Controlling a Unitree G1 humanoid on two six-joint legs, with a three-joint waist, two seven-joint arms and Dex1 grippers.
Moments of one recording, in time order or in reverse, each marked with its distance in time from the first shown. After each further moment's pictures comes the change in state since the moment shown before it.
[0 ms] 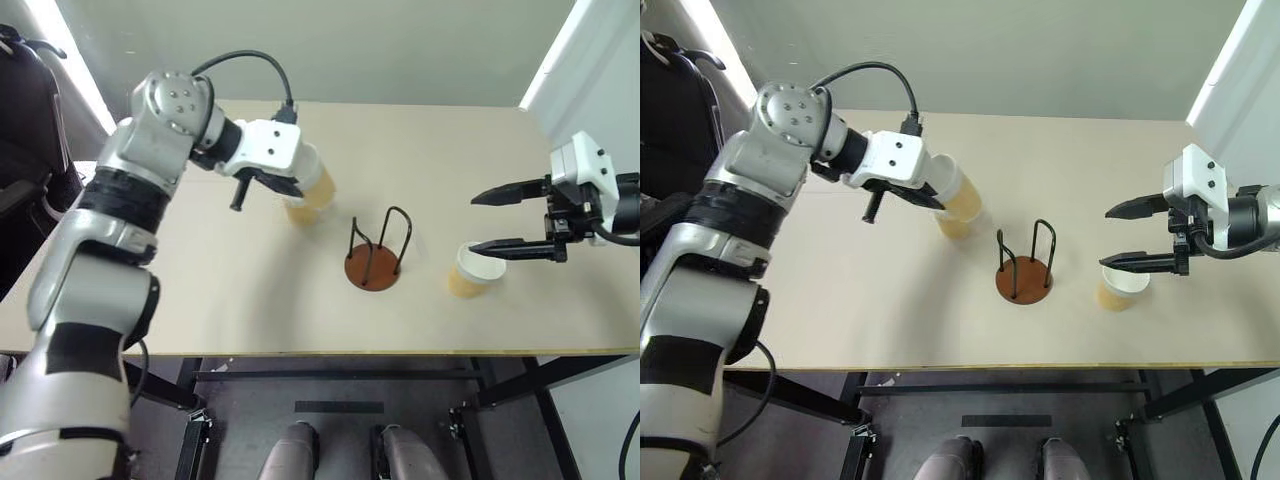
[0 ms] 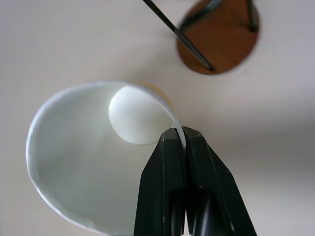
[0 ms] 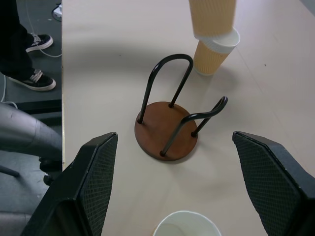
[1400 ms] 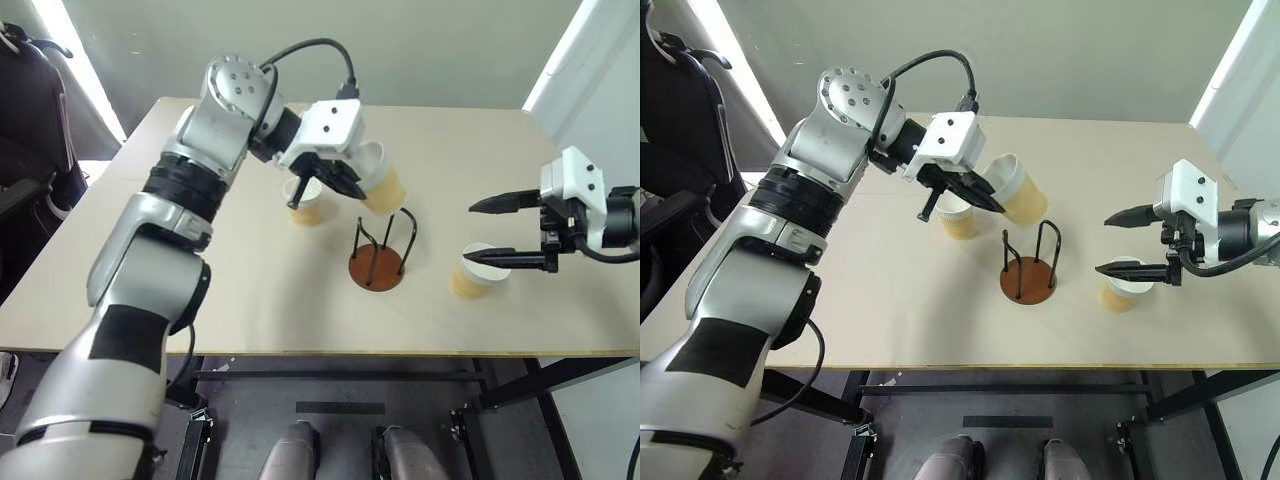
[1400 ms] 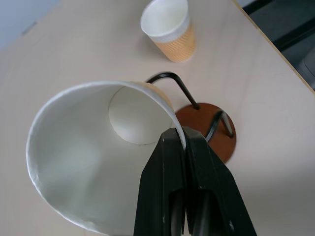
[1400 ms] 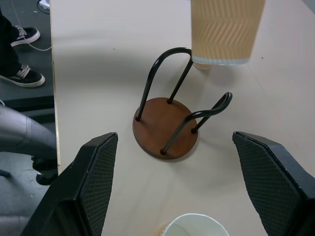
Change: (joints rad) left arm -0.075 -0.123 -0.028 -0.034 -0.217 0.168 -0.136; right arm 0.087 -0.008 -0.032 -0.100 0.005 0.040 -0.084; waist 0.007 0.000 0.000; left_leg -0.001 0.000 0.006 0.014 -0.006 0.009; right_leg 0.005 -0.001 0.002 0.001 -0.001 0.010
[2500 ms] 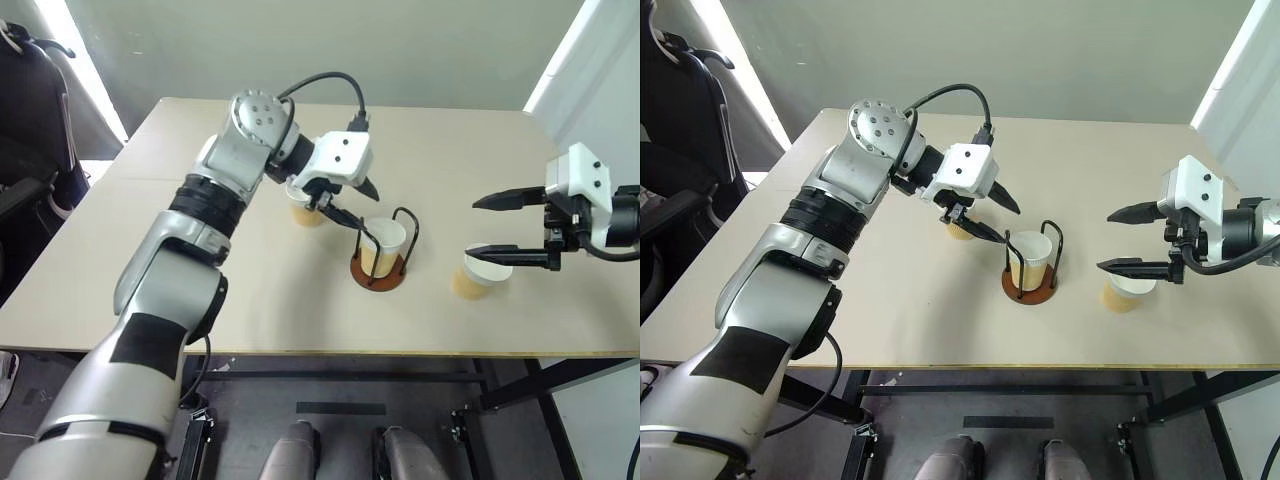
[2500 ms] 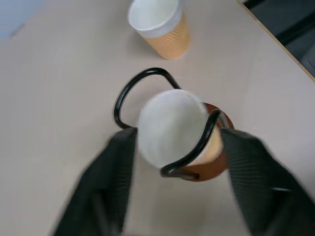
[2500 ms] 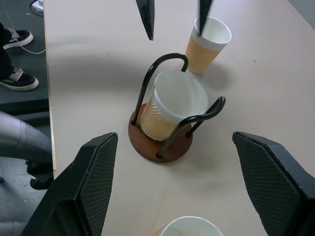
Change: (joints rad) left arm 0.060 -0.095 0.090 0.054 0.113 -0.088 0.033; right arm 0.011 0.000 -0.027 -0.015 0.005 0.010 -0.017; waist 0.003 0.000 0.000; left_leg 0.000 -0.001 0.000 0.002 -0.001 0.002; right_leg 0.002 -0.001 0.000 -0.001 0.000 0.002
